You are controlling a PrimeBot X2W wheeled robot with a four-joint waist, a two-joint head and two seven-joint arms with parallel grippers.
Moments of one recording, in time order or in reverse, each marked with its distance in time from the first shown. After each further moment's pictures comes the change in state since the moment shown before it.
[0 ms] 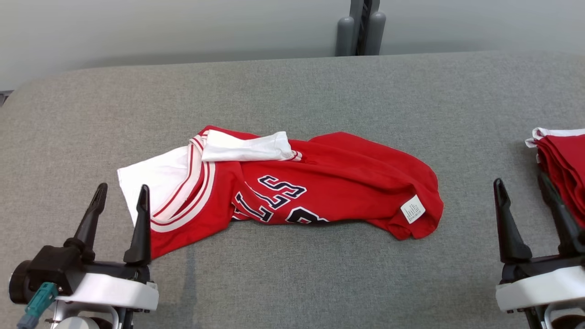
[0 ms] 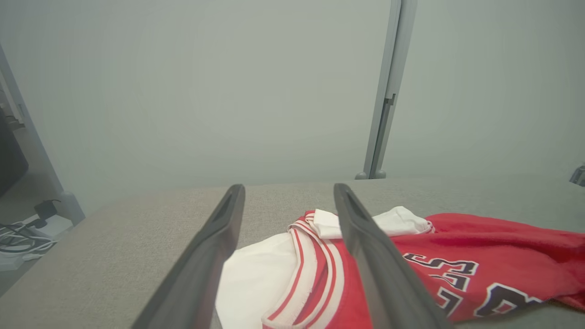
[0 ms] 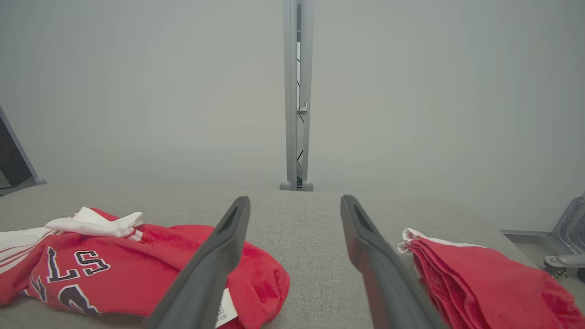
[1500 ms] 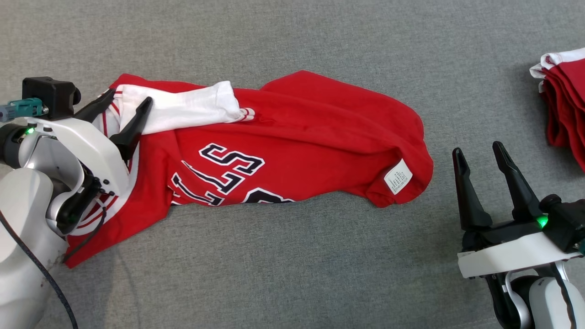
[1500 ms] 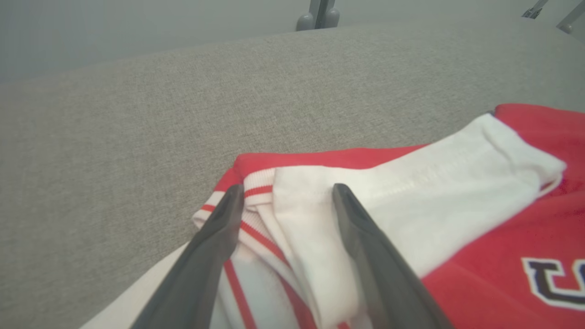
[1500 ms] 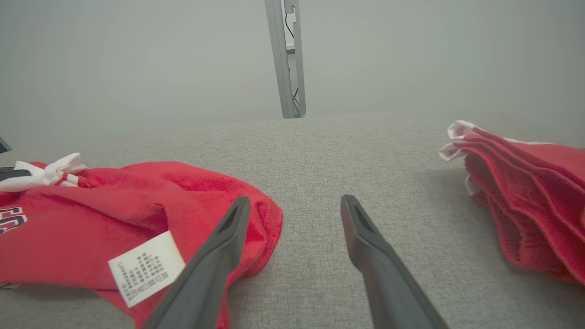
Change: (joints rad) left arm -0.637 0.177 -0.280 0.449 -0.302 -0.219 0.403; right arm -0.169 0.001 0.134 0.184 0.094 0.000 -0.112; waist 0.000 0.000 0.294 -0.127
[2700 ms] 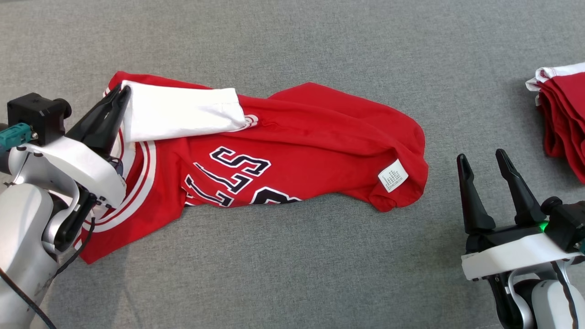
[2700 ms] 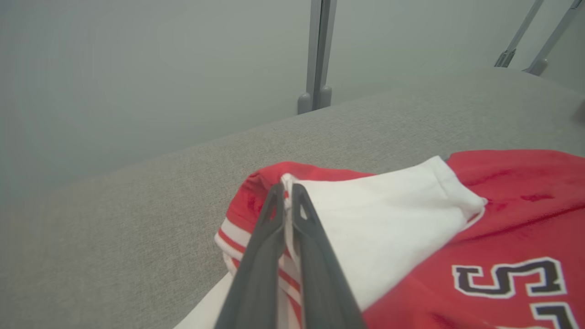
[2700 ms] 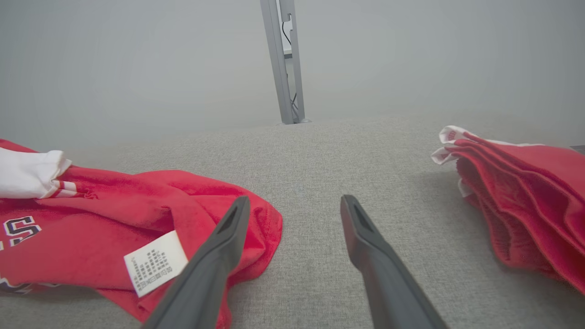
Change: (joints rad) left arm 0.025 0.115 -0.133 -0.116 -0.027 0.086 -0.233; right arm -0.004 0.000 -0.020 0.051 0.017 0.000 0.003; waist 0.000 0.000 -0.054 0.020
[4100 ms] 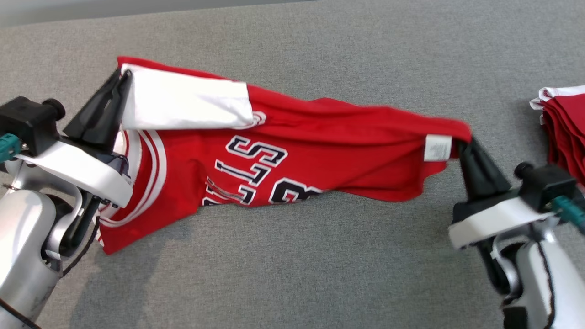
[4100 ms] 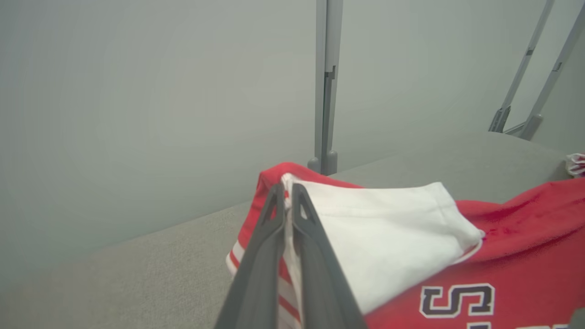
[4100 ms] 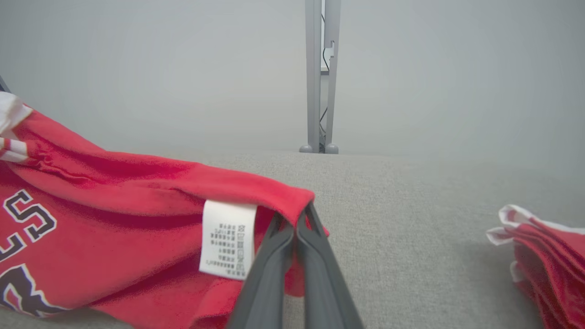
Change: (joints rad) left arm 0.069 0.032 0.028 -0.220 0.000 0.116 -0.037; right arm -0.160 -0.037 0.077 0.185 -0.057 0.000 -0.014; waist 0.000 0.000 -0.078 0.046
